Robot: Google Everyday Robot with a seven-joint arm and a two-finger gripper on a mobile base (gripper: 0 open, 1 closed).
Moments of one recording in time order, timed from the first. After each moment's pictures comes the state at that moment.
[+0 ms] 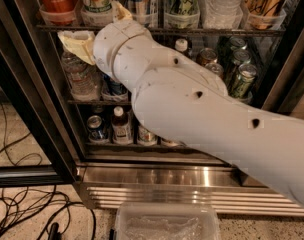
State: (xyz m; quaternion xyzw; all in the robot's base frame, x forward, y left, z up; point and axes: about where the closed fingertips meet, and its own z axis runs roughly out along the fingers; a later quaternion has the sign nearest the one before) arm 0.553 0.104 1.051 -0.29 0.62 0.13 0.72
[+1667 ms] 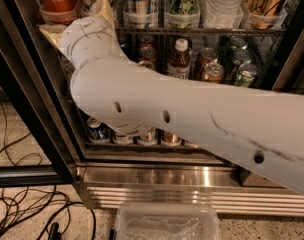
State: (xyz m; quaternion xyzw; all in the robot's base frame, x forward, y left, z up) arm 0.596 0.141 1.049 -0.24 0.63 0.04 0.74
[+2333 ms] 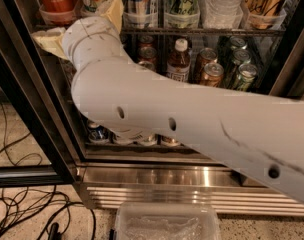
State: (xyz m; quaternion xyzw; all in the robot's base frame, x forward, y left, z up) arm 0.585 0.135 1.052 -0.23 0.63 0.04 0.74
